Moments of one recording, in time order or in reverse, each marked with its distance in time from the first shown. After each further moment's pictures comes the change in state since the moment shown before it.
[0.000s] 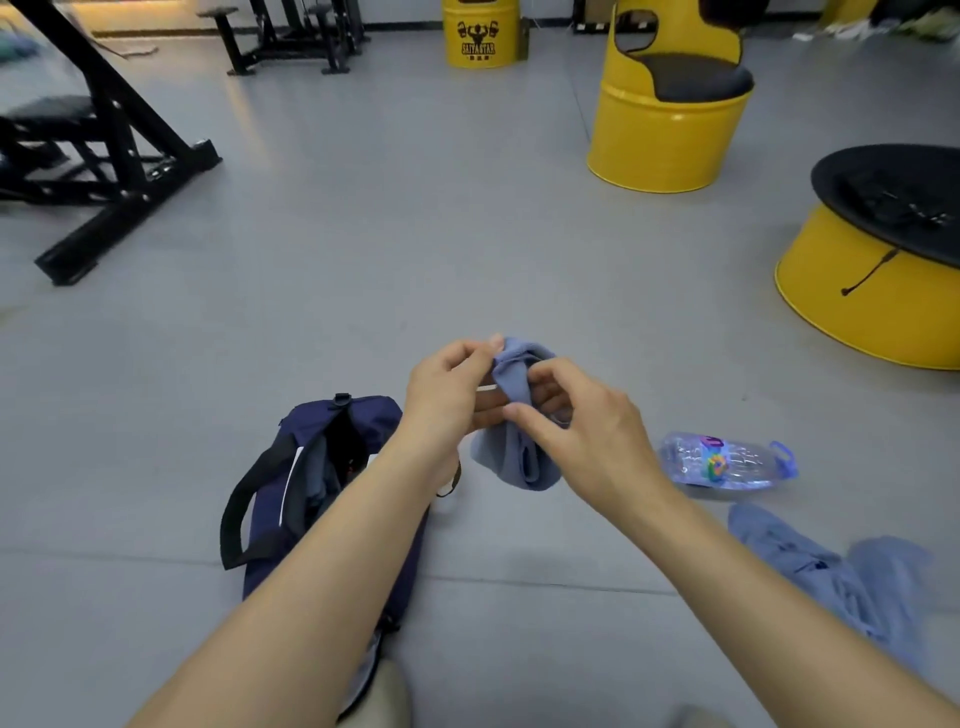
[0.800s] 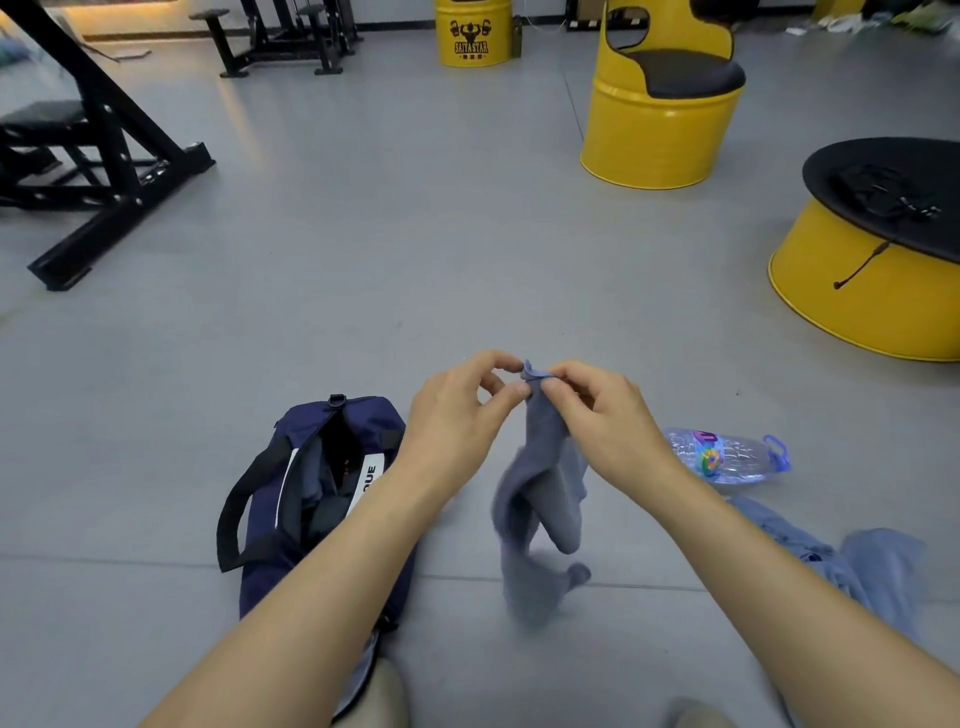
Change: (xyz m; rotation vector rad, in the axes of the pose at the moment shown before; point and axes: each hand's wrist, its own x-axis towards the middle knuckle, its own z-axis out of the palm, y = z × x) left_hand 0.006 -0.026 -0.002 0.827 -0.011 0.411; right_hand 0.012 0.031 -0.012 0.182 -0.065 0.102
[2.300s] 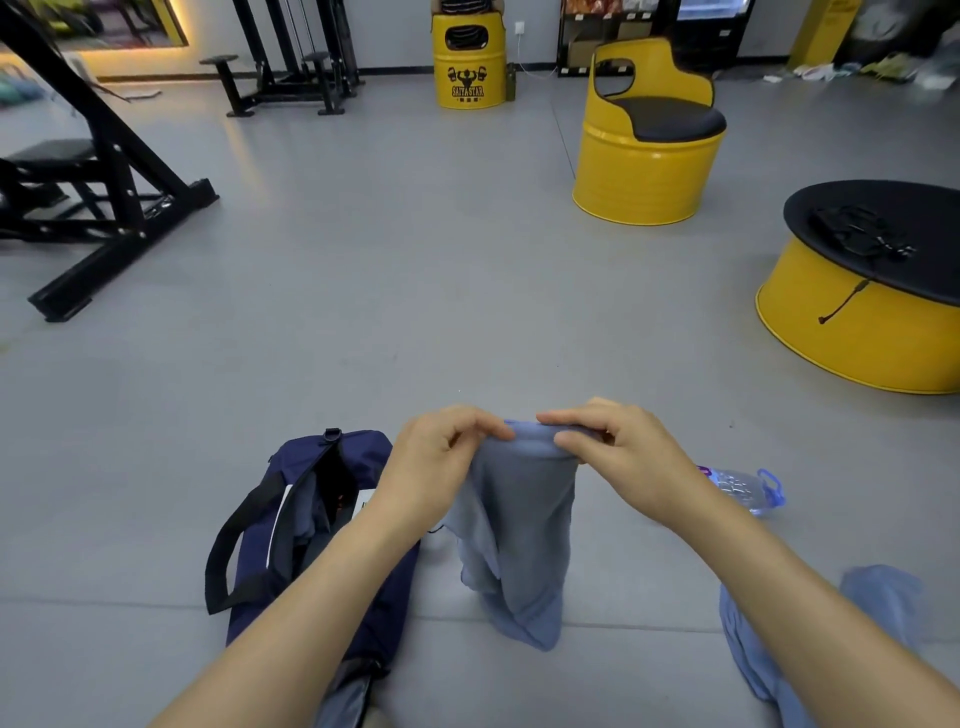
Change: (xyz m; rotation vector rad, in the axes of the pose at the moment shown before) left_hand 0.003 -0.025 -0.012 -0.117 -0.055 0.122; right_hand 0.005 0.006 -0.038 -0.099 -0.153 -0.032
